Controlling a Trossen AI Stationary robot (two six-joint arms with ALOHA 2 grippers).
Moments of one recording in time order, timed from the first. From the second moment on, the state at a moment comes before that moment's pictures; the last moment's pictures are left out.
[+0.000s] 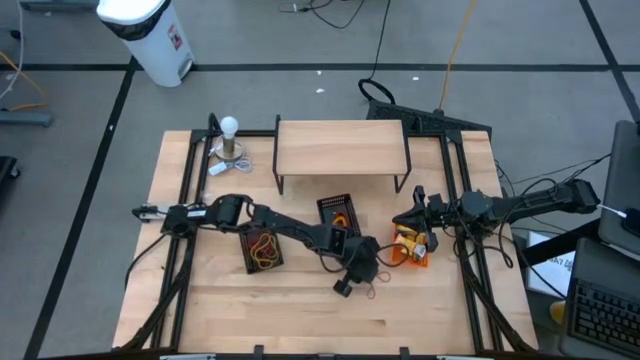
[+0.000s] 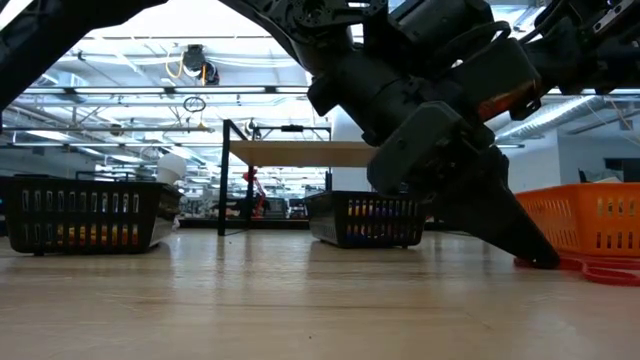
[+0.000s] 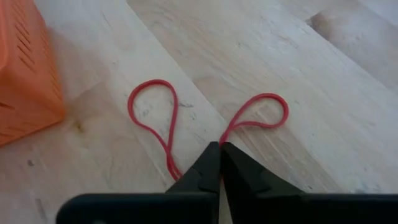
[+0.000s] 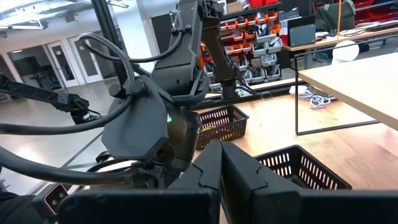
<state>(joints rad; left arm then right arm) -0.16 2.45 1.84 -0.31 0.30 0.40 0.14 0.44 0.10 0.36 0.05 0.22</state>
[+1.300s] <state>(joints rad) -0.20 1.51 1.84 -0.60 0.17 0.36 0.14 0.42 0.11 0.37 0.05 0.20</state>
